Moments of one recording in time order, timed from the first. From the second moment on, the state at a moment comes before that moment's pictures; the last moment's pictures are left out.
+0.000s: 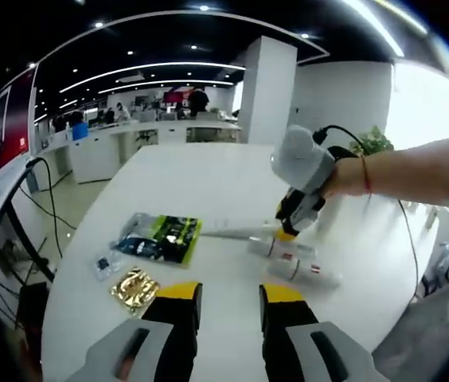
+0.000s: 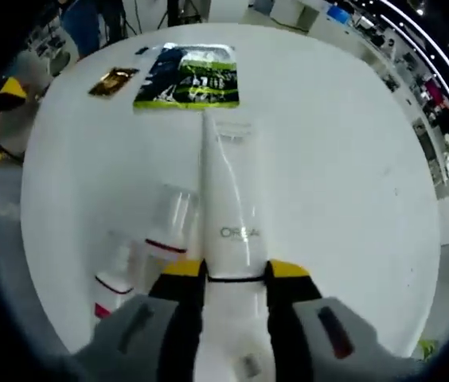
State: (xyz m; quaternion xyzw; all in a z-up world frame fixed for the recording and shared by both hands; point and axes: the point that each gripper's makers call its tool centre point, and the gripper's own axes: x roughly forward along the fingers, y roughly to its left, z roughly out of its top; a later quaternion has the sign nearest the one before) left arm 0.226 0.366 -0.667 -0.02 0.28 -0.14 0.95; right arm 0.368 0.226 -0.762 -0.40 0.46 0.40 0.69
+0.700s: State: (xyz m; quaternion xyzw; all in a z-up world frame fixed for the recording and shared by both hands) left arm 0.221 0.355 -0.694 -0.03 0.34 -0.16 0.92; right arm 0.306 0.210 -0.763 -0.44 0.41 0.47 0.65
